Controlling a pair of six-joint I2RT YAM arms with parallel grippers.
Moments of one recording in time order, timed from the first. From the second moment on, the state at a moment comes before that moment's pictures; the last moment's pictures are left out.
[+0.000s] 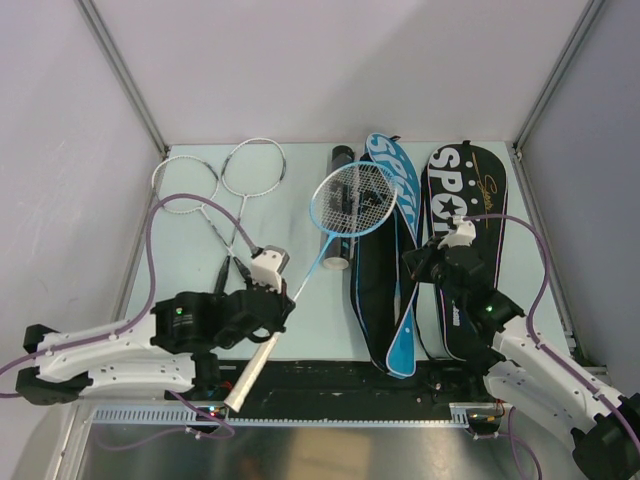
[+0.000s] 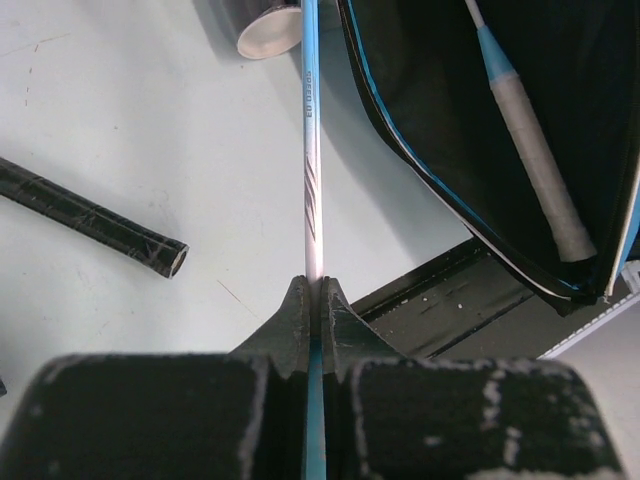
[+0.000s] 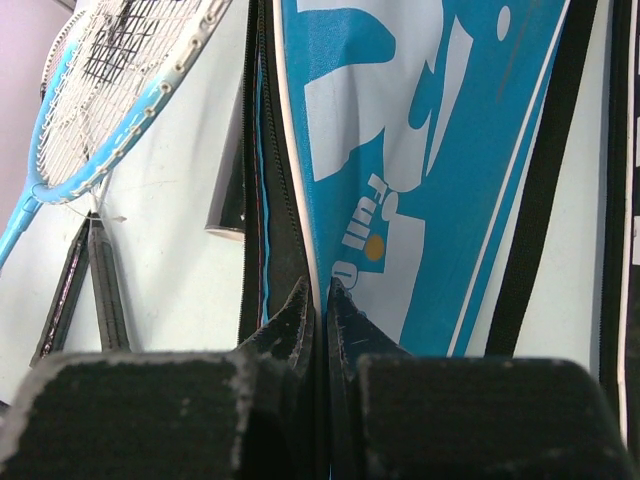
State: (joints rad) left arm -1.35 0.83 0.93 -0.85 -0.57 -0.76; right arm 0.56 0.76 0.50 -0.09 0.16 0.62
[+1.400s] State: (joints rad) left arm -1.35 0.54 0.83 -0.93 -0.55 -0.62; right arm 0.59 0.76 0.54 -0.14 0.22 0.65
